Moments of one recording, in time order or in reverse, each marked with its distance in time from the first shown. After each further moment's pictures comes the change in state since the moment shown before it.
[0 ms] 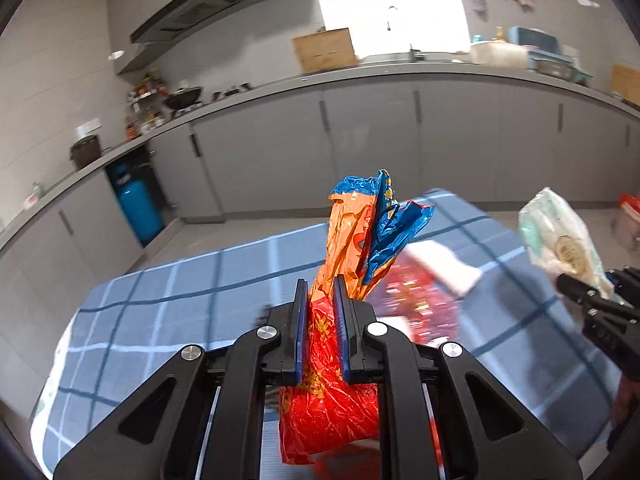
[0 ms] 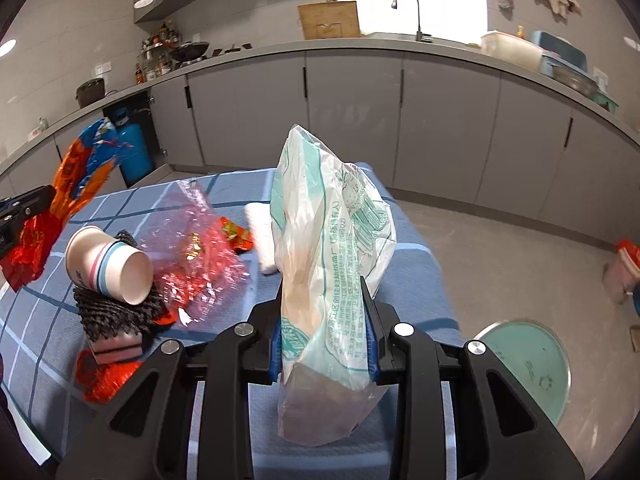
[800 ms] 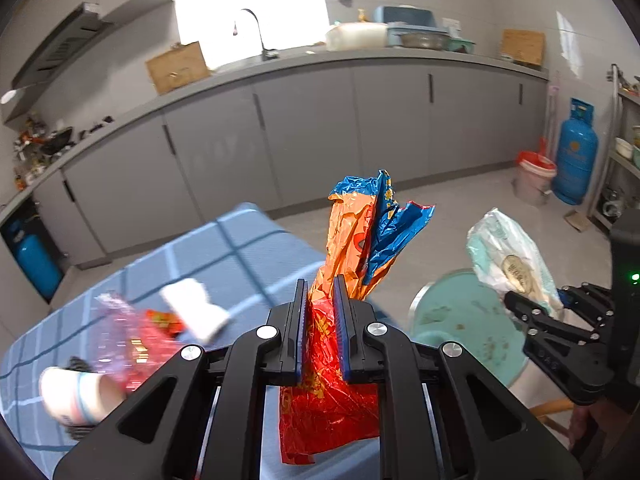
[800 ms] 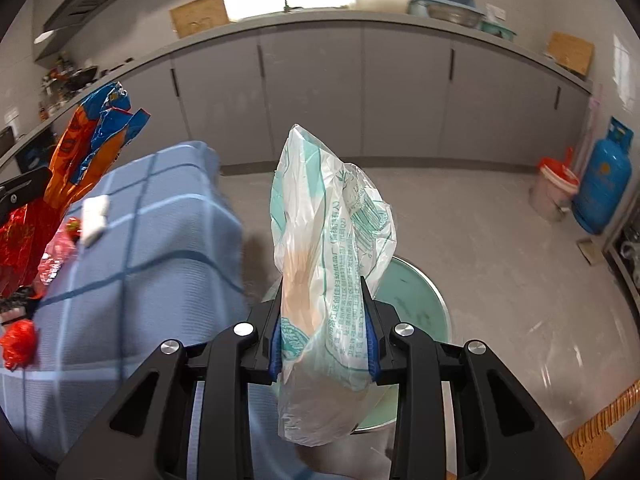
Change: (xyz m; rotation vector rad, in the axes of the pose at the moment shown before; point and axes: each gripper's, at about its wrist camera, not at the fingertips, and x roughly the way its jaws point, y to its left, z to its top) left arm 0.002 -0.227 0.013 0.194 -0.003 -0.374; right arm -0.025 -0.192 -0.071 0.241 0.075 -0.273
